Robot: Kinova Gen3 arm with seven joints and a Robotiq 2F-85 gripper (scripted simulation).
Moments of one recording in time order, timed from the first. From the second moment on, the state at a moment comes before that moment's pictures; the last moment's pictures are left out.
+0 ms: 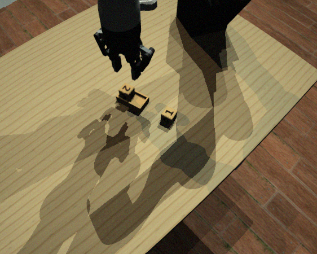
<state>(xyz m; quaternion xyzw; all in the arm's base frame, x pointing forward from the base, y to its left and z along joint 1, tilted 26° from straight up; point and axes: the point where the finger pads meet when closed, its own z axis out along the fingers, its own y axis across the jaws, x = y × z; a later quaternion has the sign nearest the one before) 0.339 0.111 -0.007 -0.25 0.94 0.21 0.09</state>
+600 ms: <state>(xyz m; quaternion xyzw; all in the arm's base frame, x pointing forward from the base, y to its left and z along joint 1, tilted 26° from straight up) 0.342 0.102 0.001 -0.24 0.94 0.21 0.09</state>
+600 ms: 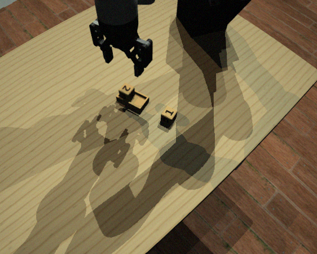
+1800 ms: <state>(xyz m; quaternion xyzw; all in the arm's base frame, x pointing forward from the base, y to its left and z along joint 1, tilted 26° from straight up) 0.321 0.124 0.004 -0.44 0.87 0.18 0.11</state>
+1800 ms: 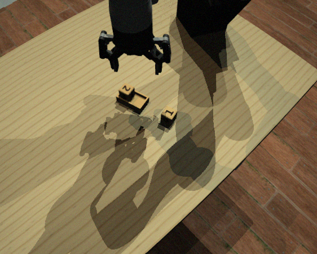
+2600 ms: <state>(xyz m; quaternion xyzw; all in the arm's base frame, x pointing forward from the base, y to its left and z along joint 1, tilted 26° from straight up) 0.288 0.200 0.025 -0.83 0.52 0.10 0.19</state>
